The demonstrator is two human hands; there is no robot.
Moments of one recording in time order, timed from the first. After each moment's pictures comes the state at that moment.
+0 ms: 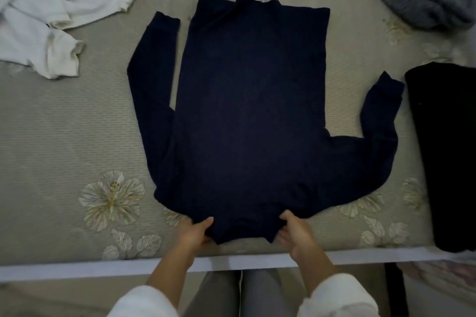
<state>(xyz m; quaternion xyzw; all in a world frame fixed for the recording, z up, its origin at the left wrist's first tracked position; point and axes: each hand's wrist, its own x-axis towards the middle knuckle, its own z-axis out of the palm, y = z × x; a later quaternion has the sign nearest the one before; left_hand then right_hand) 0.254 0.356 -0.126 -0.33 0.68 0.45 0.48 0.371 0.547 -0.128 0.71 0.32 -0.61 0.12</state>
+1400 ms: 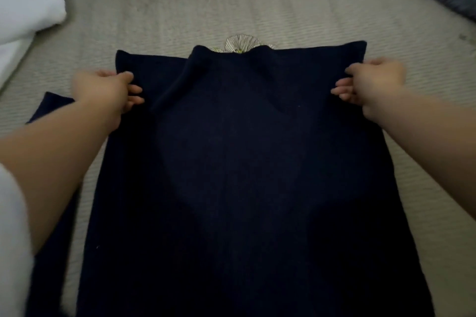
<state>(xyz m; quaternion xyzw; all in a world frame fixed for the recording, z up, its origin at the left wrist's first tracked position) -0.236 0.636 -0.213 -0.13 0.83 0.53 0.15 -0.003 0.924 -0.204 0.60 0.54 -0.55 -0.21</state>
